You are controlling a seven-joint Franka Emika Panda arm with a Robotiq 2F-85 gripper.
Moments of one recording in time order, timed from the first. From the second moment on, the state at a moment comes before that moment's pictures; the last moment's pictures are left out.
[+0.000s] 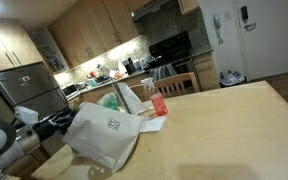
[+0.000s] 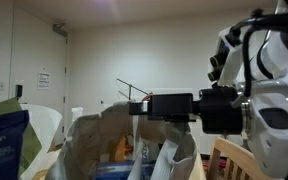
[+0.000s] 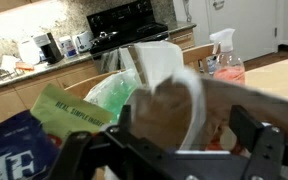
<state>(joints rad) 0.34 0.11 0.34 -2.66 -2.61 1.98 0.04</state>
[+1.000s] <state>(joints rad) 0.29 0.02 0.28 -2.68 -2.61 1.98 -0.01</state>
